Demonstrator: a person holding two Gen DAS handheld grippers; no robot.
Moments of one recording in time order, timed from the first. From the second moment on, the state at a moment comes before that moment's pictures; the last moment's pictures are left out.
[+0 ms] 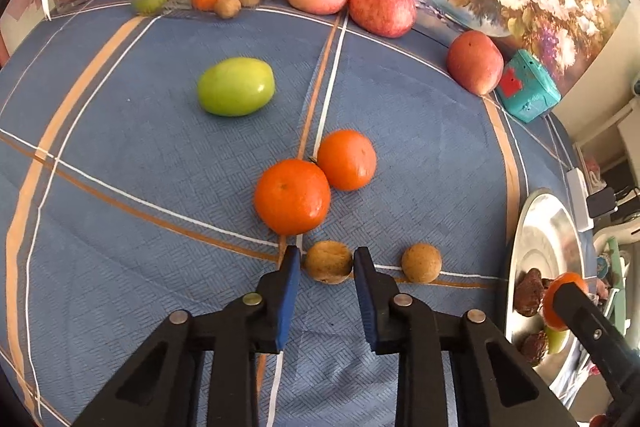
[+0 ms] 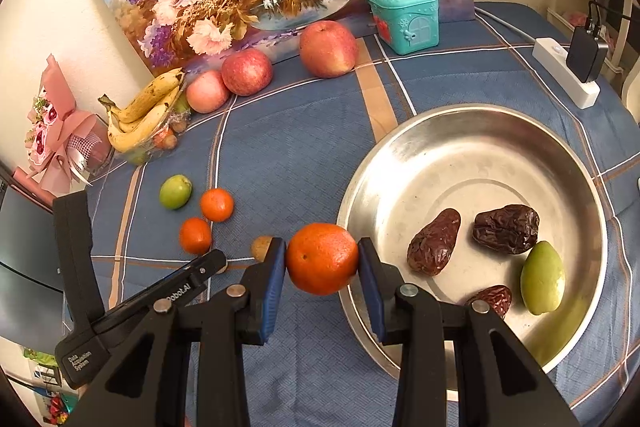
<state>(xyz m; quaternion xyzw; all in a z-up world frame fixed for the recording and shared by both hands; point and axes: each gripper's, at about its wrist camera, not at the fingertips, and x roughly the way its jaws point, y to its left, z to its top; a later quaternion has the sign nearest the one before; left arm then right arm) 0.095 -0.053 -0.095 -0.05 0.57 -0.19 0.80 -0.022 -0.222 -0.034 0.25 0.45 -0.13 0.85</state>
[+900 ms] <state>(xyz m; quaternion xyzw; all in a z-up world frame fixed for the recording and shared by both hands) 0.049 -0.108 -0.030 -0.03 0.52 -0.33 0.79 -0.071 -0.302 -0.044 0.34 0.43 -0.23 0.80</state>
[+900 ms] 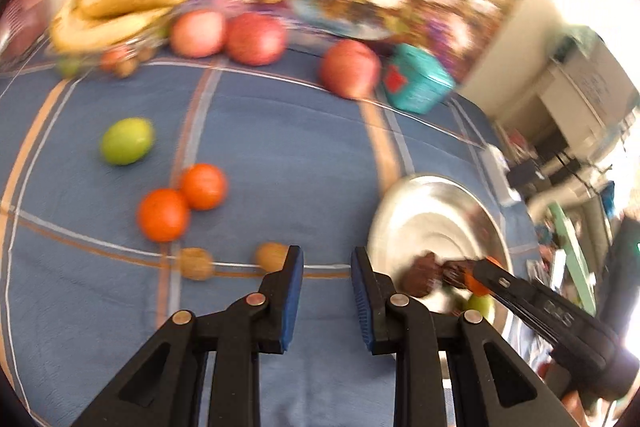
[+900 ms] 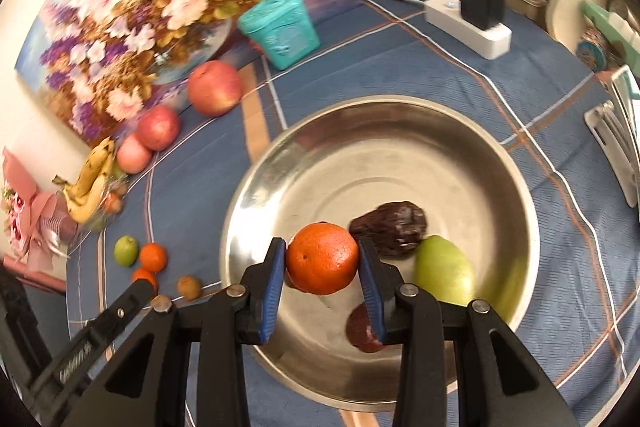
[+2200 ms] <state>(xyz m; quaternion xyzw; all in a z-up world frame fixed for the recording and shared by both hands) 0.104 -0.028 -0.086 -0.16 0.58 -0.18 0.77 -0.068 -0.300 -0.042 0.31 0.44 -0.23 0.81</state>
